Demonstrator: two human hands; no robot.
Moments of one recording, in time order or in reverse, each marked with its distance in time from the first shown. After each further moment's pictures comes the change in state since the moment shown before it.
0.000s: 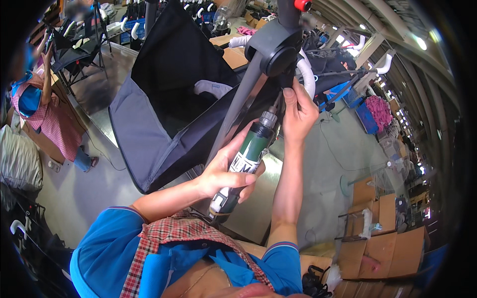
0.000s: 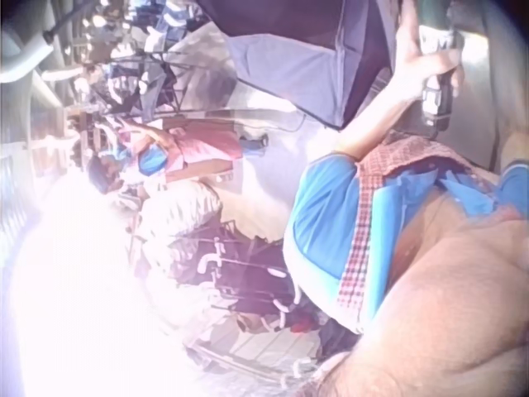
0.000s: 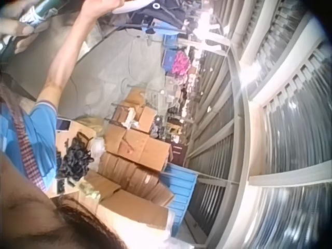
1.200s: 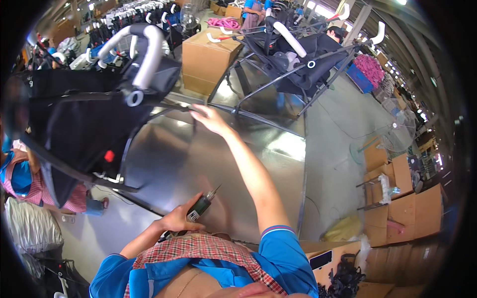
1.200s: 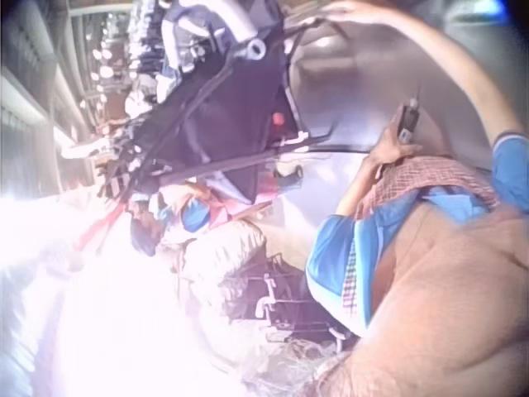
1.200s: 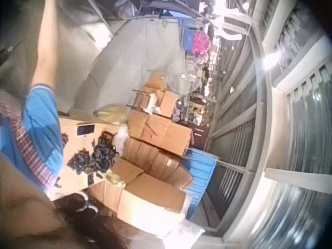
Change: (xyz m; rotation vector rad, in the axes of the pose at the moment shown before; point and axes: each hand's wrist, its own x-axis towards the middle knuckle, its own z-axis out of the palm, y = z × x) left_hand -0.093 0.056 -0.221 1.186 0.064 -0.727; right_hand -0.135 0.259 0.217 0.261 -0.604 0.789
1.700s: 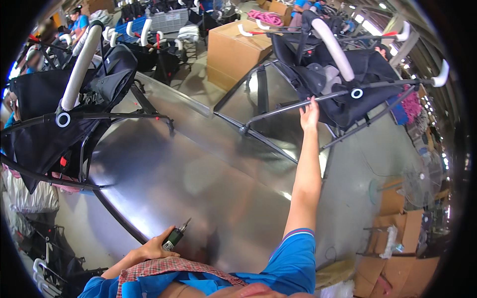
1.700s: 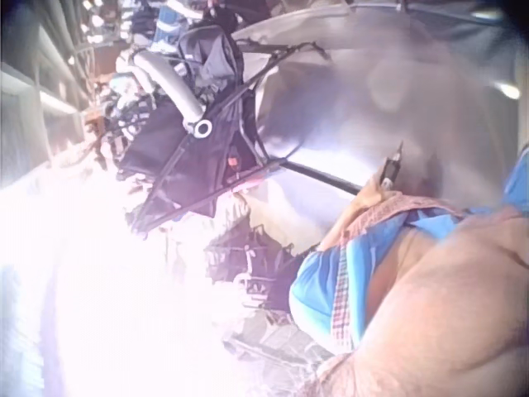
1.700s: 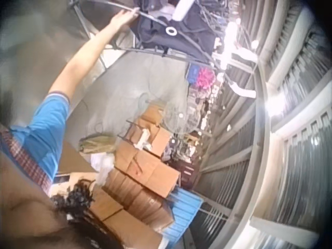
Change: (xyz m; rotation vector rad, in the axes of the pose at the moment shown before) left_hand 0.091 -0.016 0.022 -0.203 0.104 -0.573; right_hand 0.058 0.224 -0.348 0.855 0.835 0.173
